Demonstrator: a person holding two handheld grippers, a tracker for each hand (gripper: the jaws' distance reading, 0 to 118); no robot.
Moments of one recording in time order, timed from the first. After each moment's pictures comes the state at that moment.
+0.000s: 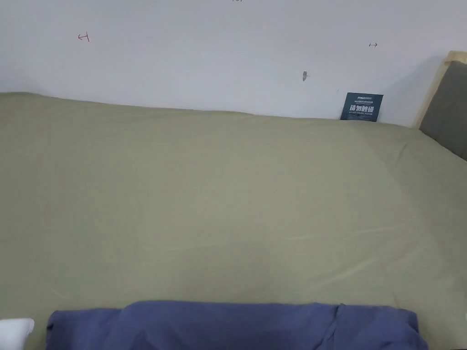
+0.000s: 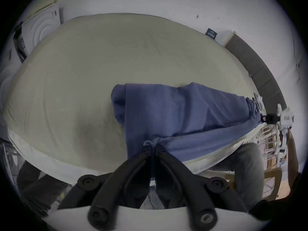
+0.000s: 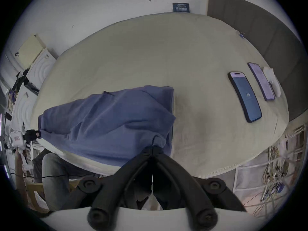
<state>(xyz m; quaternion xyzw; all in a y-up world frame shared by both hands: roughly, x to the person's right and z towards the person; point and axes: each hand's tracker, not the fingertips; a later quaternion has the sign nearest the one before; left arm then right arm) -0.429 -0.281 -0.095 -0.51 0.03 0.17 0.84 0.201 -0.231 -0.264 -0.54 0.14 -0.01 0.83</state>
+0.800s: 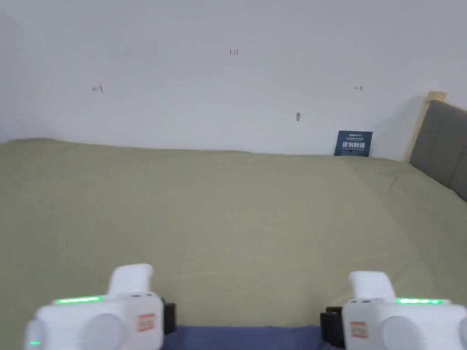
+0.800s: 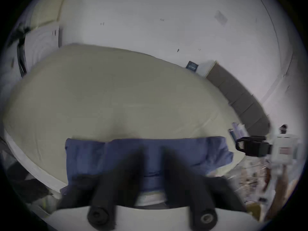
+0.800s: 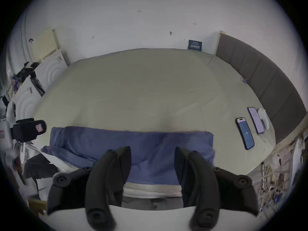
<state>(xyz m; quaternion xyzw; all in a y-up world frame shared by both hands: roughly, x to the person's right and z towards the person) -0.259 -0.169 -0.150 -0.38 0.06 0.14 0.91 0.028 -0.161 -0.218 -0.41 0.14 0.05 0.90</state>
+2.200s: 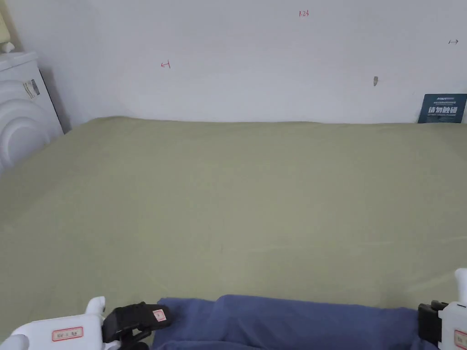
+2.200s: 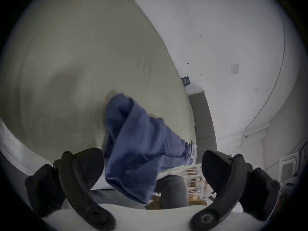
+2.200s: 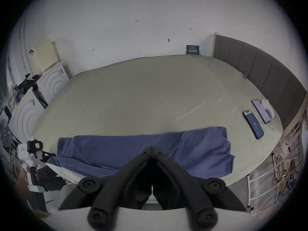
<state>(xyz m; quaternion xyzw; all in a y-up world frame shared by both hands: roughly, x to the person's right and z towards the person) -0.477 -0.300 -0.069 -0.38 -0.10 0.53 0.75 0.020 -0.173 -0.200 -0.39 0.14 -0.01 0.91</state>
